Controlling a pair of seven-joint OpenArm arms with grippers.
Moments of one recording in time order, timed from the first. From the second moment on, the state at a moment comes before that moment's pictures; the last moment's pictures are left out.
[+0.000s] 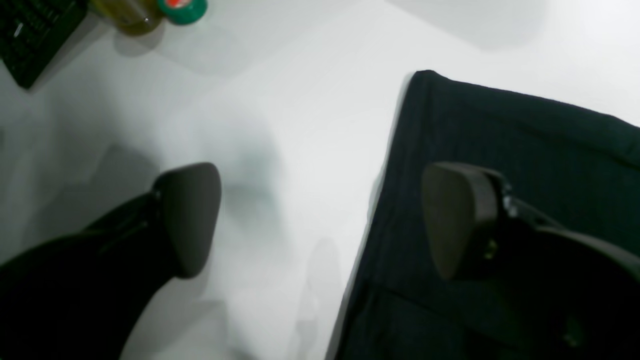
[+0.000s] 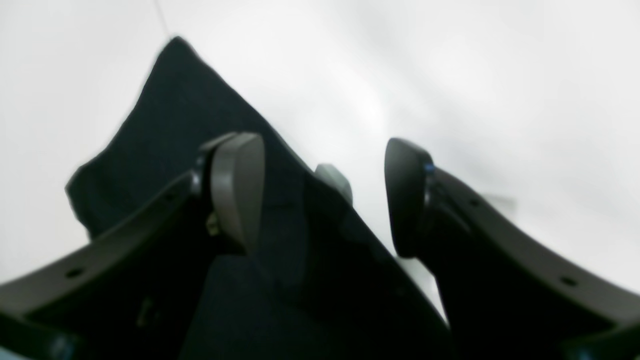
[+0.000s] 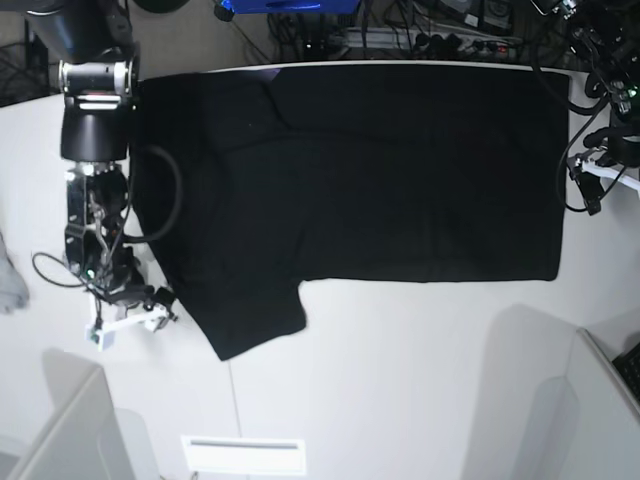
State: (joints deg) left arm 16.2 -13.5 -47.0 107.2 -18.9 -17.7 47.5; right arm 21.5 14.0 1.8 64.8 31.5 -9.0 -42.2
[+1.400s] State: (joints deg) left arm 16.3 -13.5 -47.3 101.8 -18.9 -17.7 47.5; right arm 35.8 10.2 -11.6 31.8 31.3 2.6 -30.1
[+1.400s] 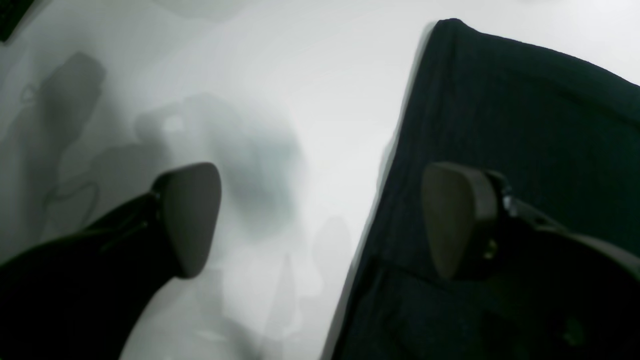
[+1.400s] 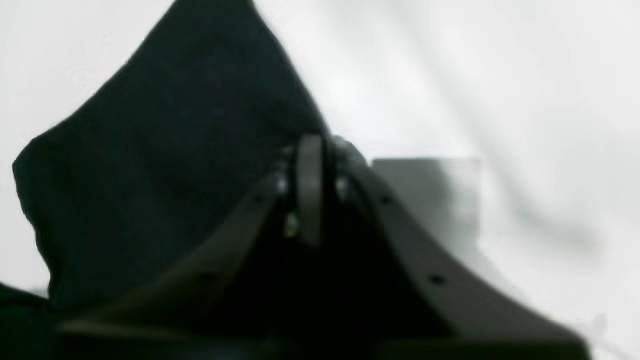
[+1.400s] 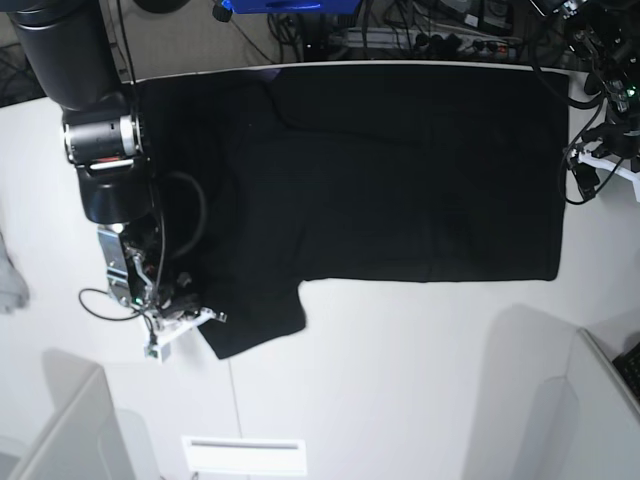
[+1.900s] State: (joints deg) left arm 4.1 -22.4 -38.0 86.3 -18.9 -17.7 47.3; right arm 35.8 10.0 -11.6 31.8 31.6 2.7 -30.5
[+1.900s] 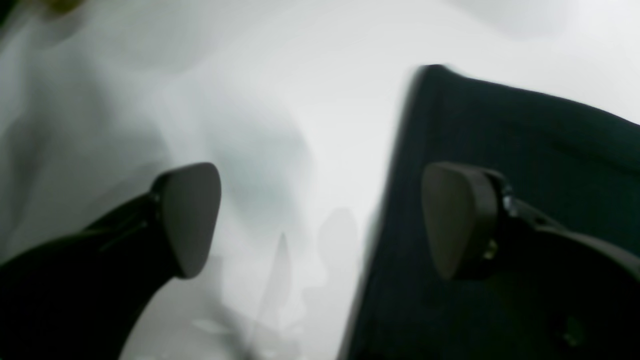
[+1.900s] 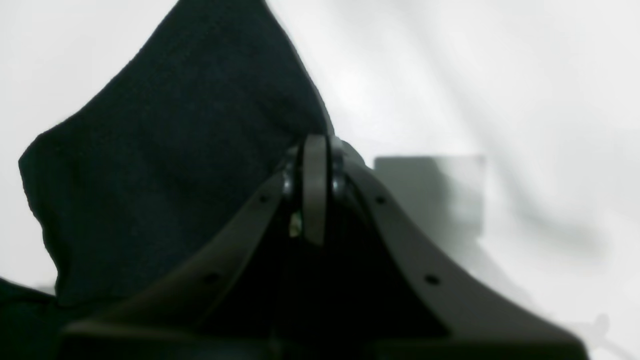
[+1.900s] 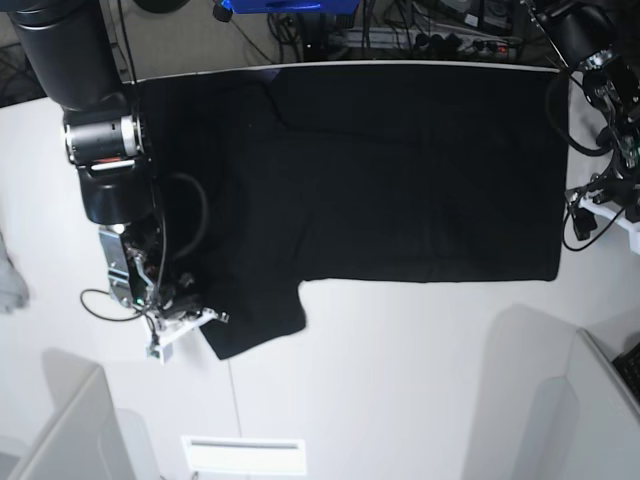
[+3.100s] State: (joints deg) left arm -25.1 -22.4 -25.9 44.4 -5.6 -17.5 39.1; right arm 36.4 9.9 -11.2 31.7 31.9 2.7 -31.8
